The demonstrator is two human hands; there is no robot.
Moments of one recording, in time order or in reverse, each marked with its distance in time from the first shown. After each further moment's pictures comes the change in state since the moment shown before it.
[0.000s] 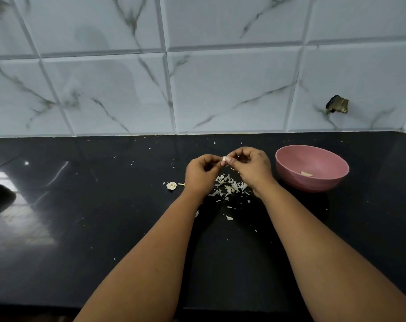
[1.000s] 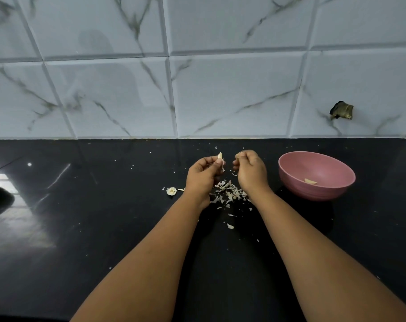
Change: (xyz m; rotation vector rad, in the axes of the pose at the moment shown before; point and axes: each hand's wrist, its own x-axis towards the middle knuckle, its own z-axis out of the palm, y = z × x) left_hand 0.004 0.012 0.008 -0.542 0.033 -0.287; right_hand 0.013 0.004 0.016 -0.105 0.143 0.094
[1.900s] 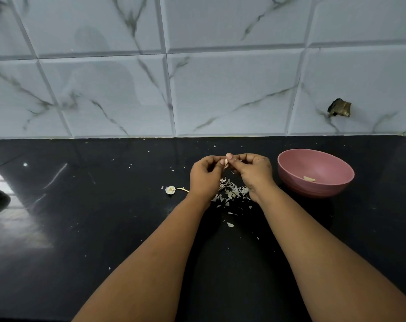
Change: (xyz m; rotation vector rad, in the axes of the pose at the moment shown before) left_hand -0.001 -0.008 0.003 0.402 0.030 0.217; right_hand -0.005 0.000 -0.009 0.330 -0.067 0.130
